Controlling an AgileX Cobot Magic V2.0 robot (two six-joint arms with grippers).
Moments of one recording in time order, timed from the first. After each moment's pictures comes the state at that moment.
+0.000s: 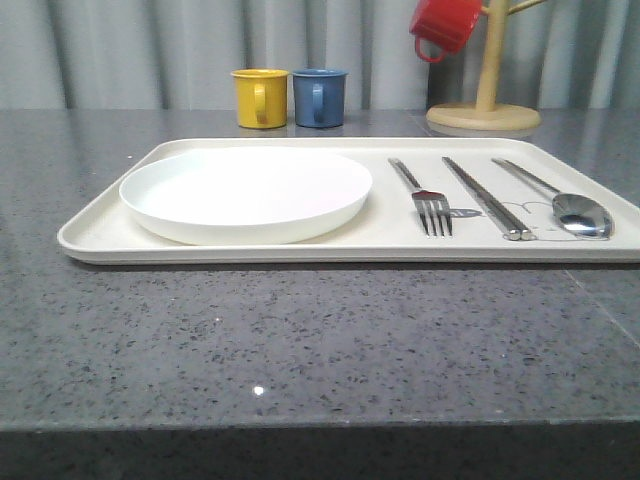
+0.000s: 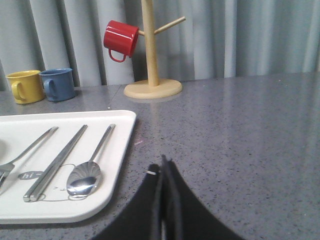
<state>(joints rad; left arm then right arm) -0.02 0.00 0.00 -0.08 -0.03 0.10 -0.01 -0.01 0.03 0.02 0.00 0.09</state>
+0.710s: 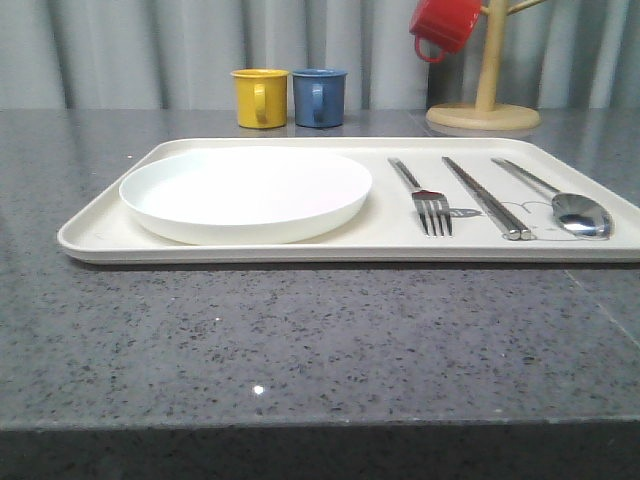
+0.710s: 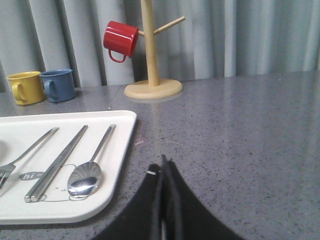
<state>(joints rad) -0.02 0.00 0.00 -0.08 -0.03 0.10 -0.01 -0.01 0.03 0.02 0.00 0.10</state>
